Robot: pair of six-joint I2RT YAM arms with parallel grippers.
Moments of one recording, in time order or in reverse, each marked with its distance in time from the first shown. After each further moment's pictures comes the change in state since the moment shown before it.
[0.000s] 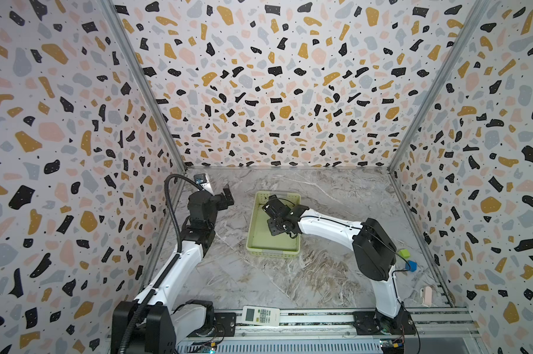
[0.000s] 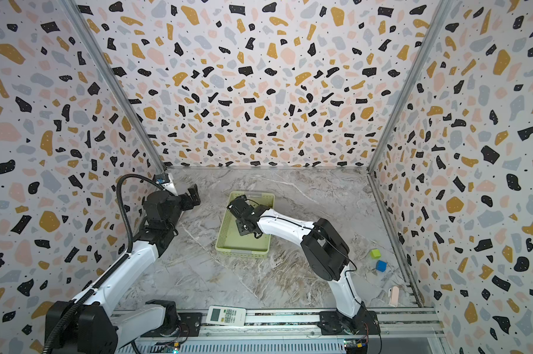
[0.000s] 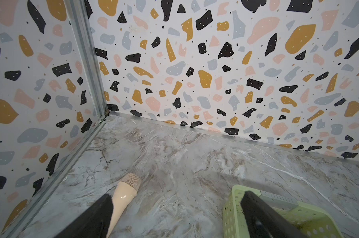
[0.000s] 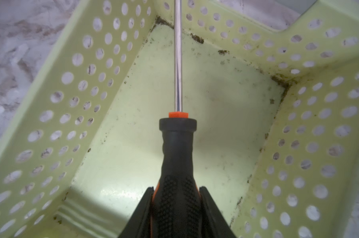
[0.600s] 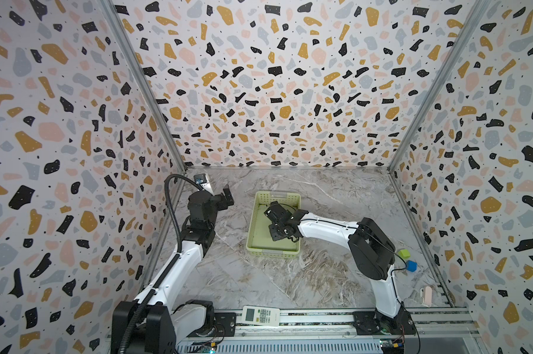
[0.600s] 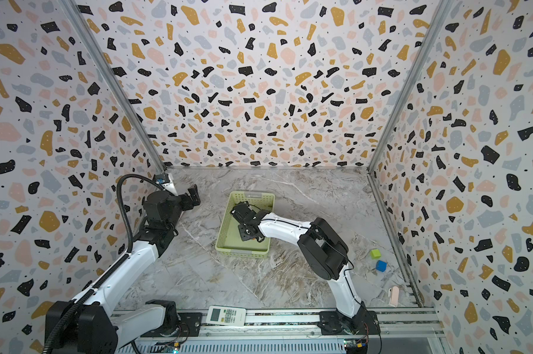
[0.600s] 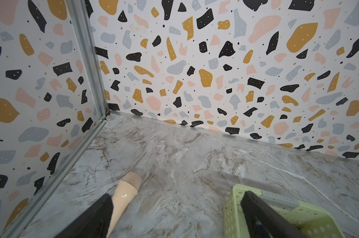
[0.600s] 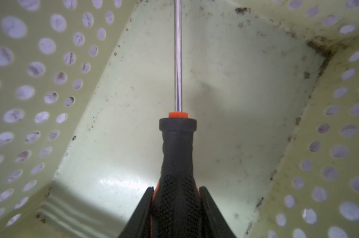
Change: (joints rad) left arm 0.000 0.000 0.000 -0.004 -0.003 0.000; right arm -0.005 0.013 -0.092 0.062 -0.056 0.020
